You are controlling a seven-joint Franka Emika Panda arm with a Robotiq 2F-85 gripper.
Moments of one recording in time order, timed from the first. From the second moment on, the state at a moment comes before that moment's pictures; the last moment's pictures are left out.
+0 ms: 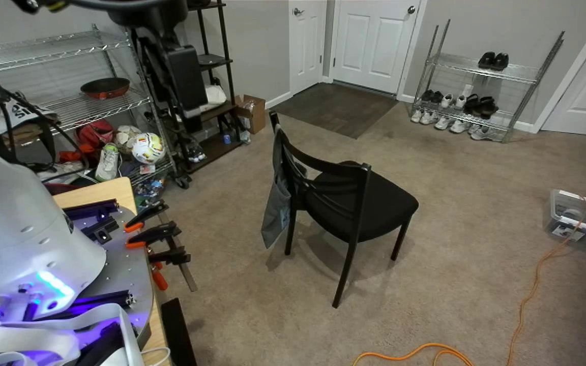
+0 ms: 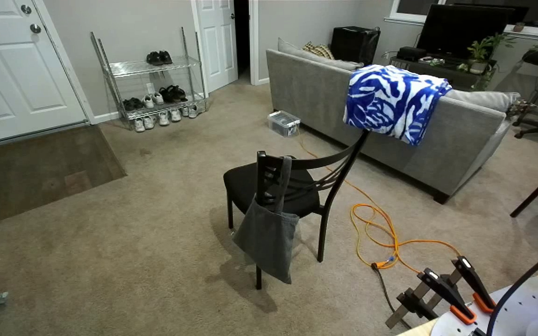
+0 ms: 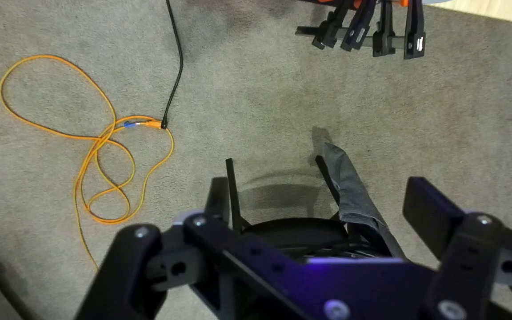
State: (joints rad) arm -0.11 -0.85 -0.34 -2.65 -0.14 1.80 -0.43
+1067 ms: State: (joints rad) arm -0.08 -0.84 -0.34 -2.64 -0.10 1.85 -0.43
